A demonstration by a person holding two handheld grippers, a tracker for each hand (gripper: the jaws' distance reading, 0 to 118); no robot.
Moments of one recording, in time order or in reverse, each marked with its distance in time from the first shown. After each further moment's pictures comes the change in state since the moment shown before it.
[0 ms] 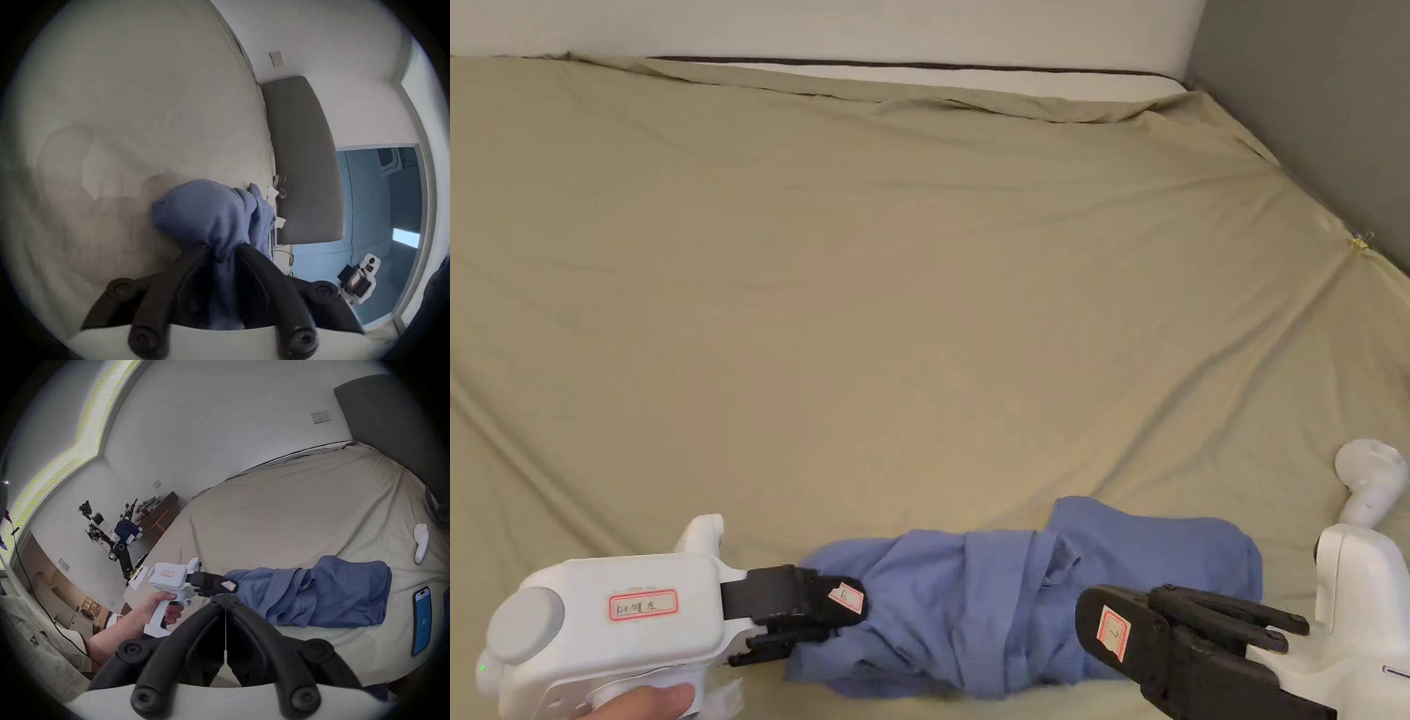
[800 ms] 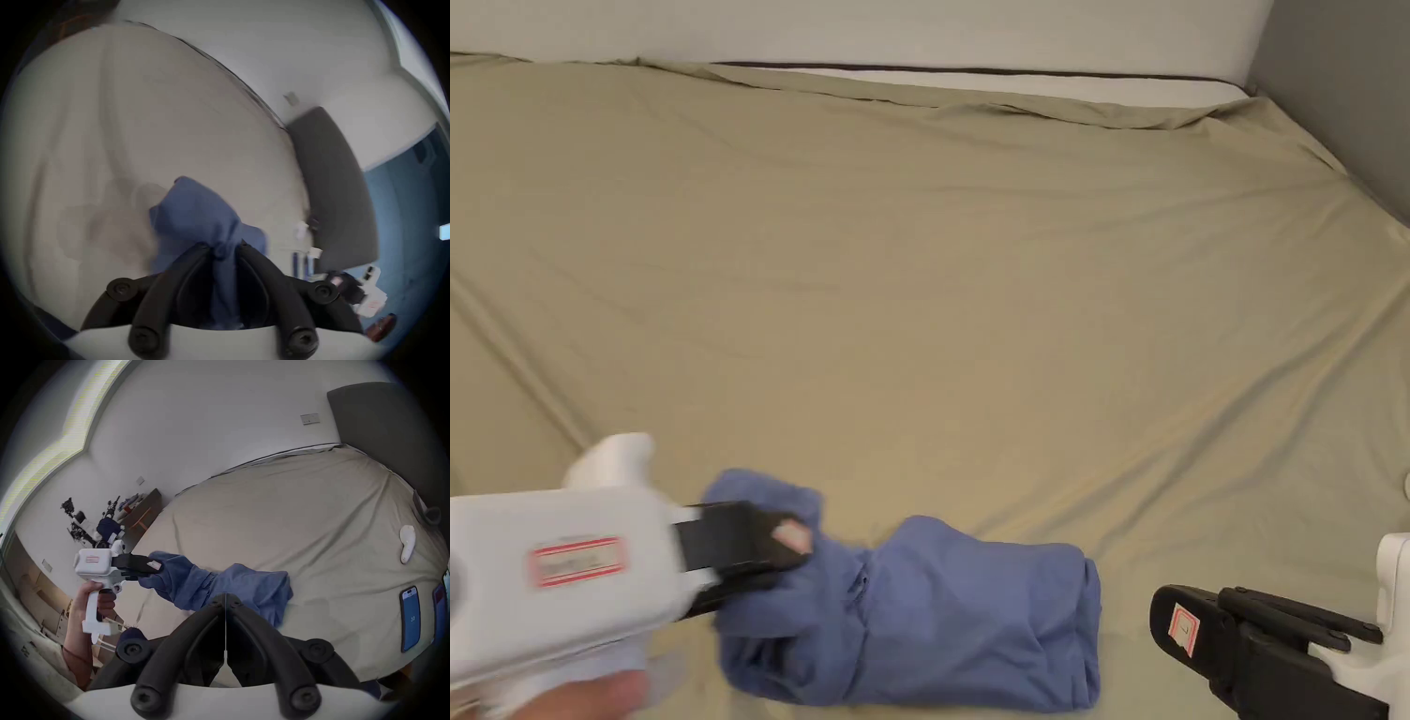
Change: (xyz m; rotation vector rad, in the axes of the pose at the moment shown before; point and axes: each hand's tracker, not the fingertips) left arm 0.134 -0.013 0.066 0.236 0.281 -0.122; right arm -0.001 0.005 -0.011 -0.018 -0.148 -0.026
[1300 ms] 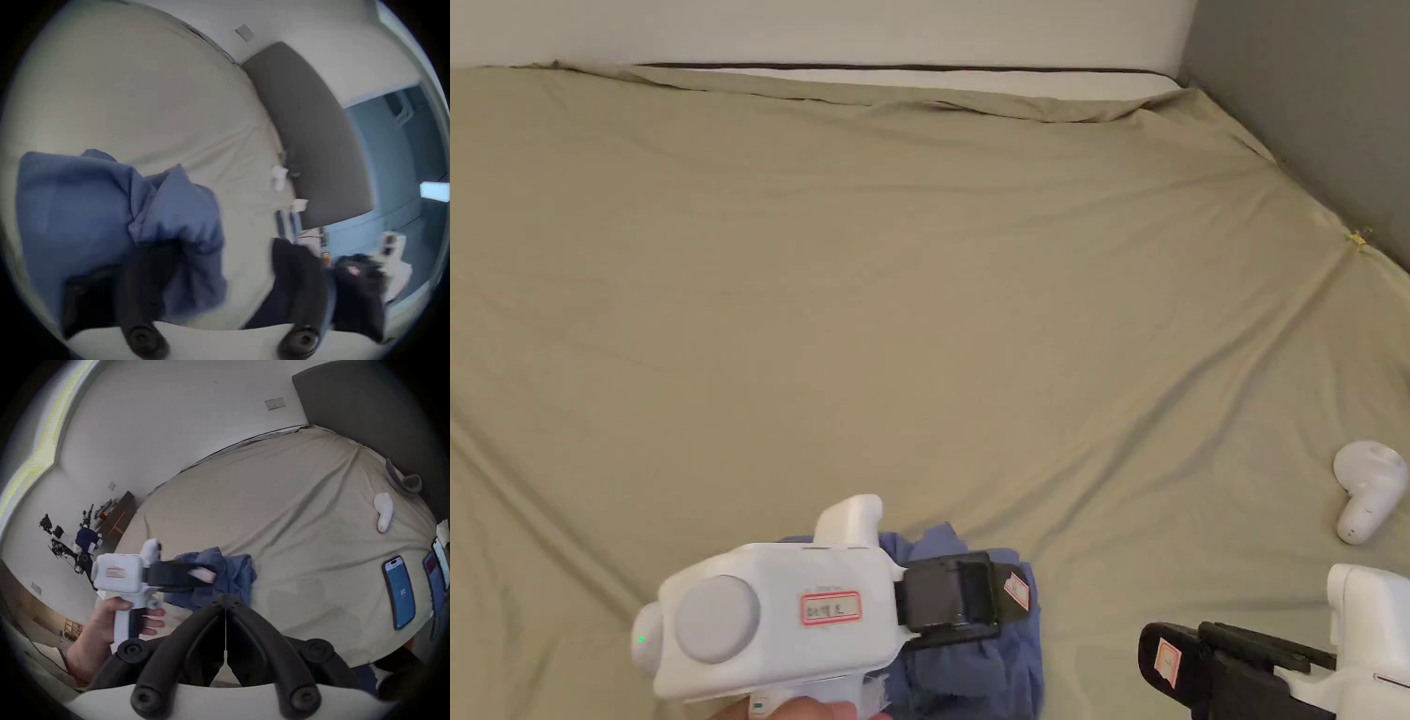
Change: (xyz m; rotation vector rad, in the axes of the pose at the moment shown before) left arm 0.009 -0.042 -0.131 -0.221 -0.240 -0.105; right arm 0.053 -0.016 0.002 -0.044 -0.073 -0.121
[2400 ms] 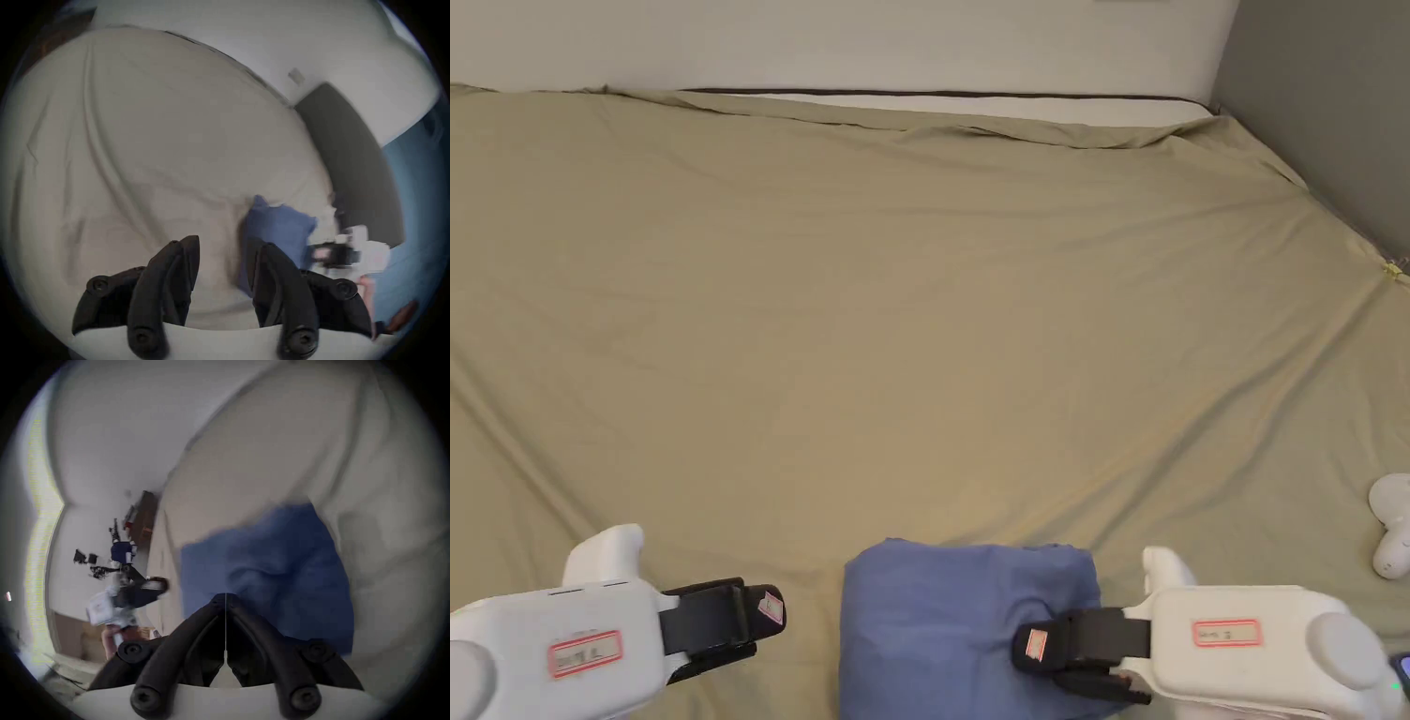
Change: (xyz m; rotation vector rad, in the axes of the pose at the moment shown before) left arm -0.066 0.000 0.126 0.212 0.293 0.077; right arm 0.071 0.005 -0.175 -0.366 0.241 -0.378
